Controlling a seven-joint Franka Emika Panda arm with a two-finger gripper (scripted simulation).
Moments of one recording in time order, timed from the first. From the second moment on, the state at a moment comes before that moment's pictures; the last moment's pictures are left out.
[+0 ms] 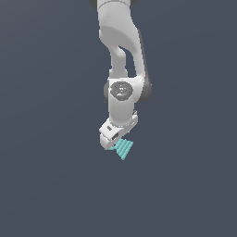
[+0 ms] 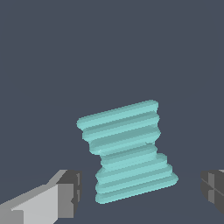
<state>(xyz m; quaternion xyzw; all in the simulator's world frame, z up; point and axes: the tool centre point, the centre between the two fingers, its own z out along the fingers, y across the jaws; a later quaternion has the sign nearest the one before) 0.018 0.009 0.096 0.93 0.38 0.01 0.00</state>
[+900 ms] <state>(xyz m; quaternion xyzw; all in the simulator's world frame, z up) 0.014 0.004 0.069 0.87 0.49 0.00 0.00</state>
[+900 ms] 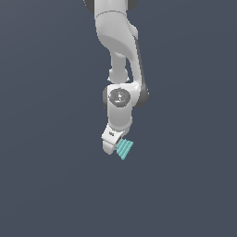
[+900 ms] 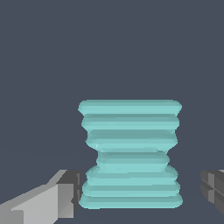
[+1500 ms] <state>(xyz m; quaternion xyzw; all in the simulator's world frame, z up) 0.014 0.004 0.033 0.87 0.49 0.00 0.00</state>
